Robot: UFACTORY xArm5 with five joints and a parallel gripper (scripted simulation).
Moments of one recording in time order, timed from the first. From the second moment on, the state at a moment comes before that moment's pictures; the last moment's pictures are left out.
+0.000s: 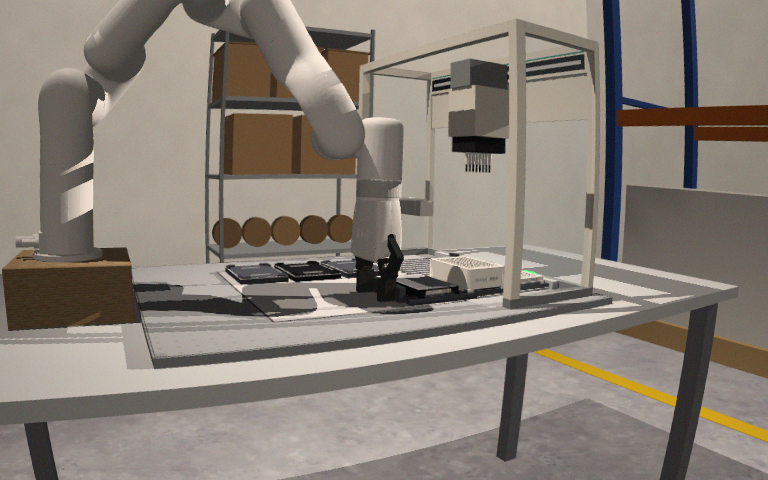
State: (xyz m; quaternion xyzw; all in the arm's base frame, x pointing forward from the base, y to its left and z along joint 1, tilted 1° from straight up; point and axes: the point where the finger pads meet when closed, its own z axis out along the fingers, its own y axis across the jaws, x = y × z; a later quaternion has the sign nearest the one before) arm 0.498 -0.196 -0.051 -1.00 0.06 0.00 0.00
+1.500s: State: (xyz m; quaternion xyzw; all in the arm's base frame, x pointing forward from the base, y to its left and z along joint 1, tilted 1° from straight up) arm 0.498 -0.195 -0.051 -1.00 0.06 0.00 0.00
